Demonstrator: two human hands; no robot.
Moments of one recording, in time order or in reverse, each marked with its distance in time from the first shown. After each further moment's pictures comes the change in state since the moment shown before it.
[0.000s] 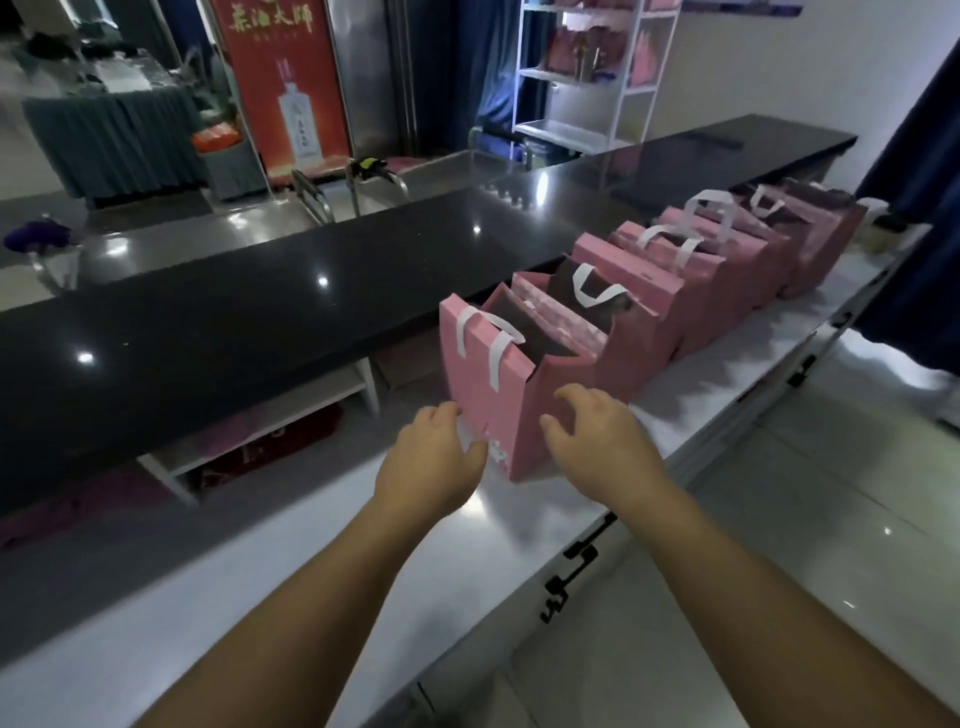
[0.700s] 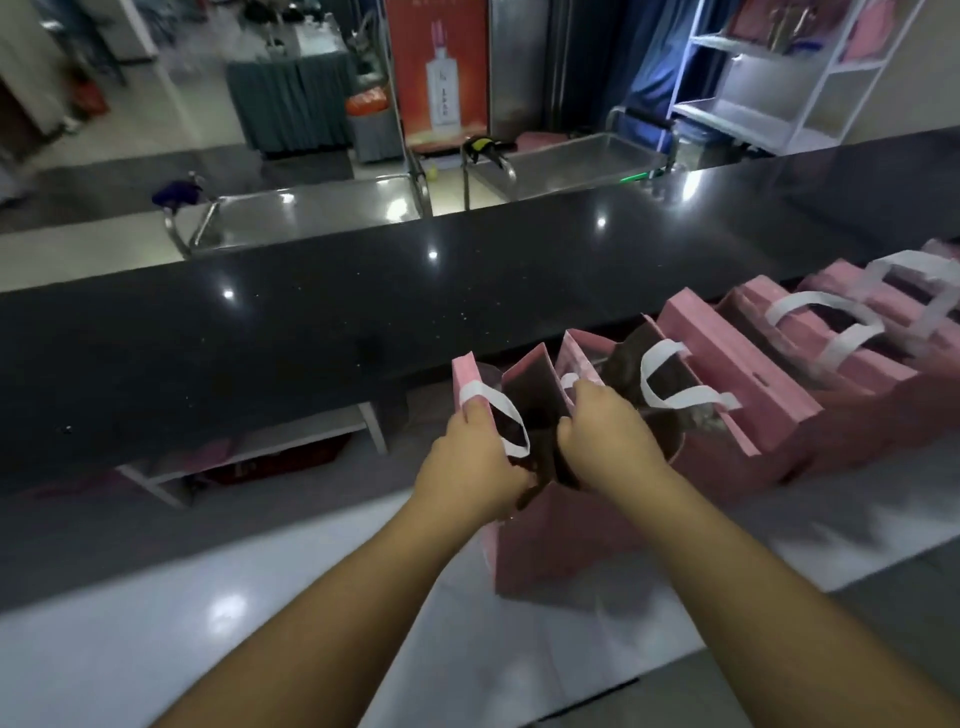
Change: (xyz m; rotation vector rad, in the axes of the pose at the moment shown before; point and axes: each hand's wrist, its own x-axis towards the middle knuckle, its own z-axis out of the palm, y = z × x) left_hand 0.170 0.093 0.027 -0.052 -0.029 -0.363; right_hand 0.250 0.035 0.016 -0.028 -0.196 -0.203
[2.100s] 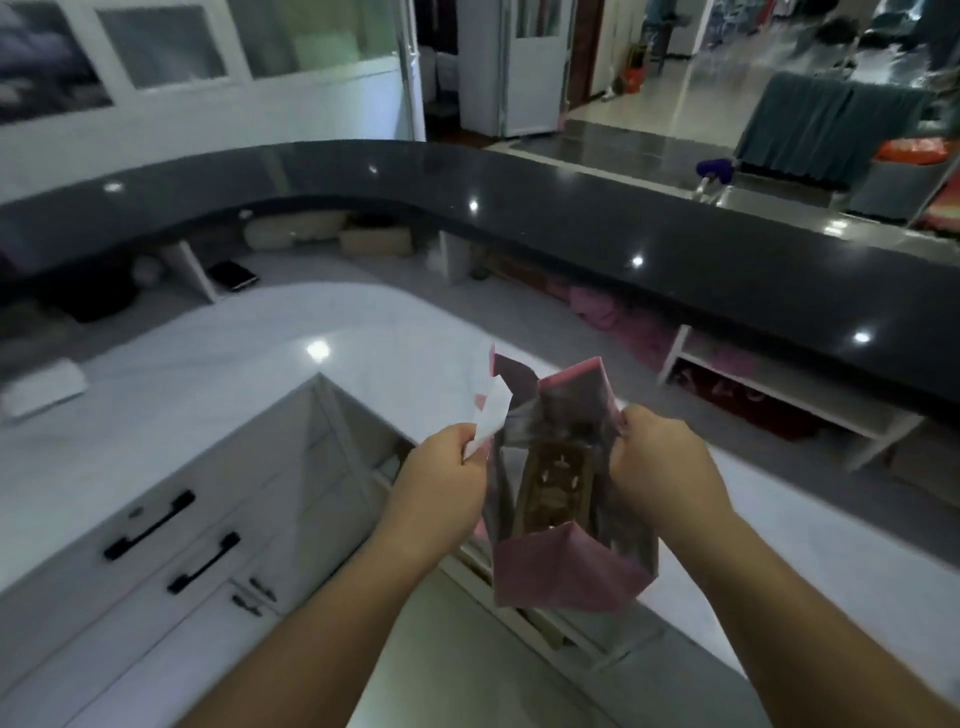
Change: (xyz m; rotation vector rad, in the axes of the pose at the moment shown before) left_hand -0.451 -0.370 -0.086 -0.616 0.821 -0.552; right_hand -0.333 -0.350 0.166 -0.105 -0.273 -0.734
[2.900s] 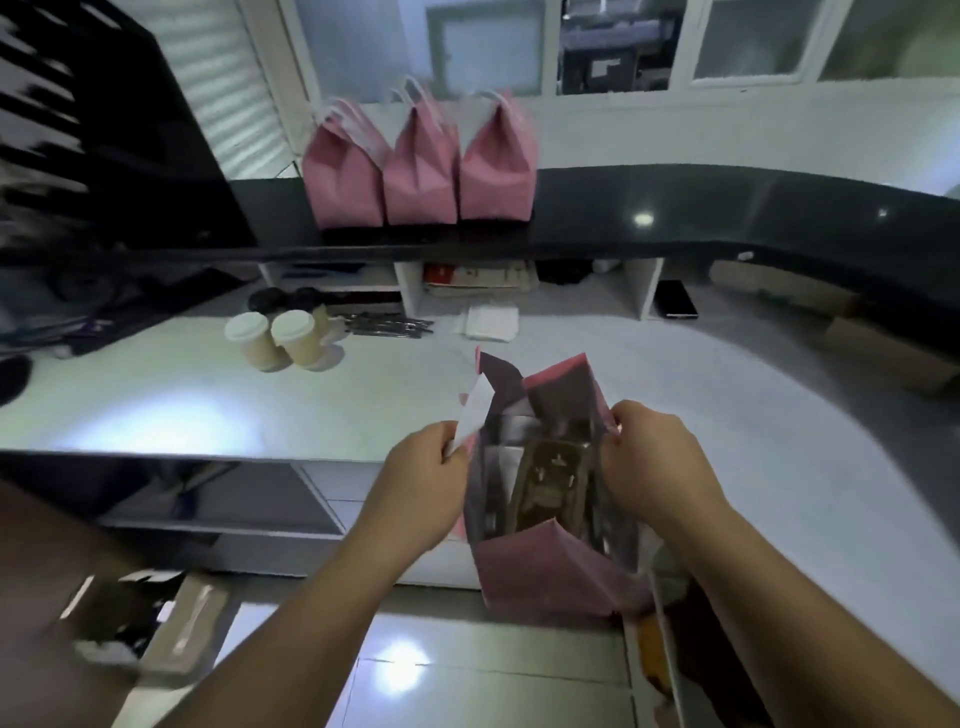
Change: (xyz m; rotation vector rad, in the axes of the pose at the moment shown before) left_hand 0.002 -0.158 -0.301 0.197 0.827 -0.597; right_hand 0.065 -0.451 0.163 0.100 -0.387 -0.970
